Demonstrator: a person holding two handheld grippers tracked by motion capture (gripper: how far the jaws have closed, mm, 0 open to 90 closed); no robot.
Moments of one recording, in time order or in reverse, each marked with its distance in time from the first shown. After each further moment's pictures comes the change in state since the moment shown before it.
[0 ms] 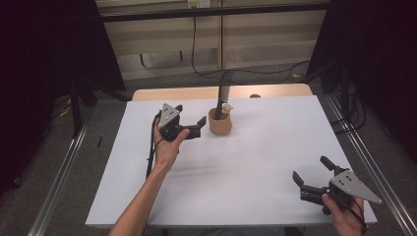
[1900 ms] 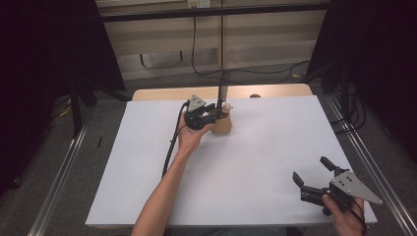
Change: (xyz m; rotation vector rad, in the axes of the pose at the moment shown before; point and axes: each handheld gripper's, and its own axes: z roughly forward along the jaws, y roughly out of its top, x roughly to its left) left arm -0.003 -0.016 0.097 0.161 -0.117 0.029; right arm 0.001 0.000 -0.001 -0.003 0.003 0.006
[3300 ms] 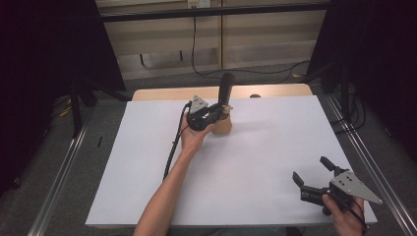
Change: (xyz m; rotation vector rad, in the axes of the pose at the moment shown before) left arm -0.006 -0.002 0.004 -0.037 -0.006 0.009; right arm 0.000 0.000 0.001 0.002 0.001 0.001
